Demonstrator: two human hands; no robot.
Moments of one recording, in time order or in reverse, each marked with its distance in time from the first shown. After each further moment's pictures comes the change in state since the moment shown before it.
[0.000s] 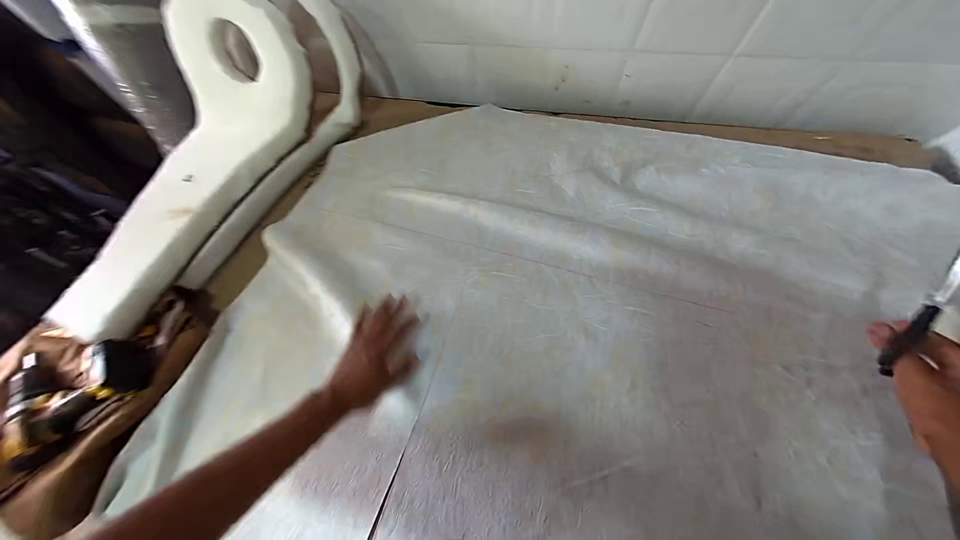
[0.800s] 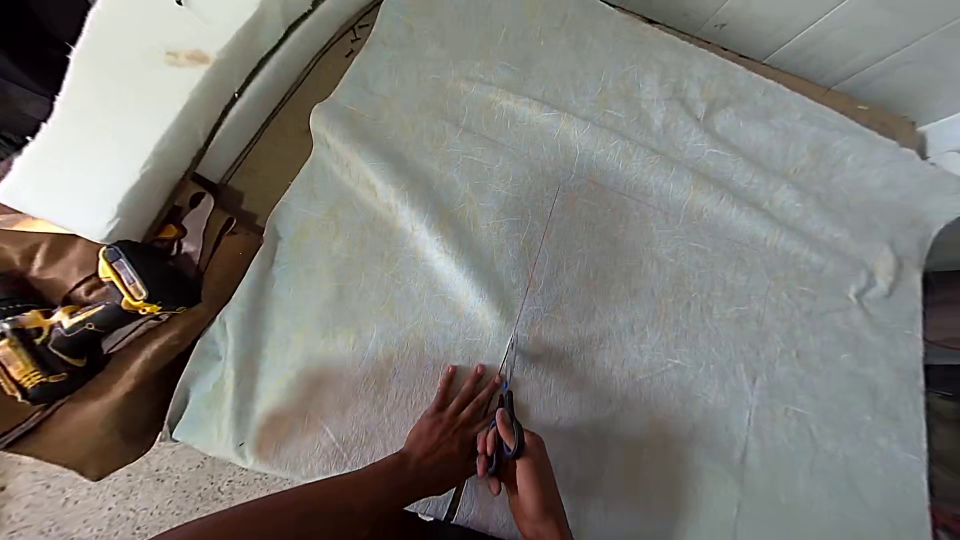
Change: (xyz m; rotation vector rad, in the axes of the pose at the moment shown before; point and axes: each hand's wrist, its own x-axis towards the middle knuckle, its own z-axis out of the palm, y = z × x) left_hand -0.238 0.036 0.021 -0.273 -0.400 0.311; right_hand -0.550 -0.307 0.301 0.669 -0.724 0.845
